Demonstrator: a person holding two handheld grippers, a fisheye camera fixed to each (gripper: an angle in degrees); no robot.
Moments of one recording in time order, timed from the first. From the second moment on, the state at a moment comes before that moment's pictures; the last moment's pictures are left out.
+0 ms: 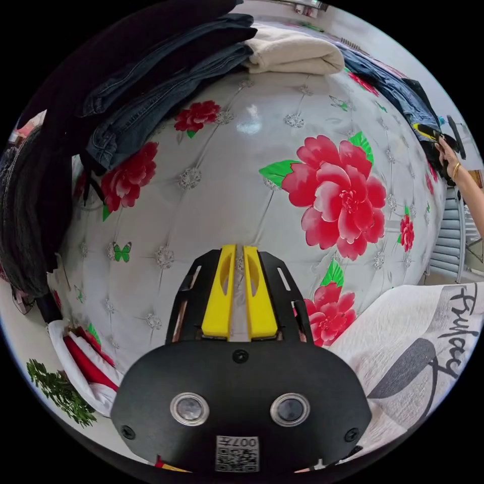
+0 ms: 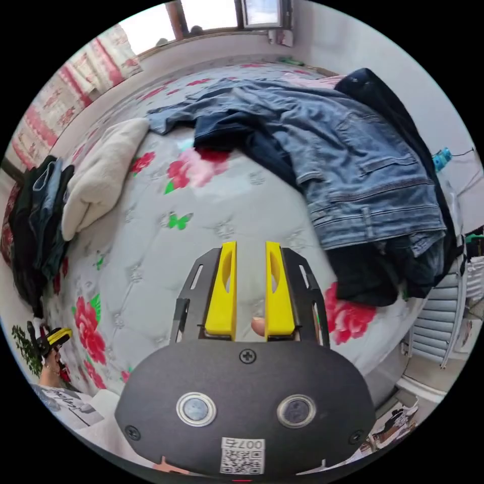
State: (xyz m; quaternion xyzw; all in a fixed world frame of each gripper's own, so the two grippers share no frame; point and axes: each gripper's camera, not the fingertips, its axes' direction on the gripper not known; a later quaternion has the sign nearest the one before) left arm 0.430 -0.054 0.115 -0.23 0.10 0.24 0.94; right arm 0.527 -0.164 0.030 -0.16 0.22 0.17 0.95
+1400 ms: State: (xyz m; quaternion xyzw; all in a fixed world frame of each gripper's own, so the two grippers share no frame) left arm 0.311 0.013 0.013 -0.12 0.31 0.11 0.94; right arm 0.069 -0.031 0.080 -0.34 -0.34 -0.31 0.82
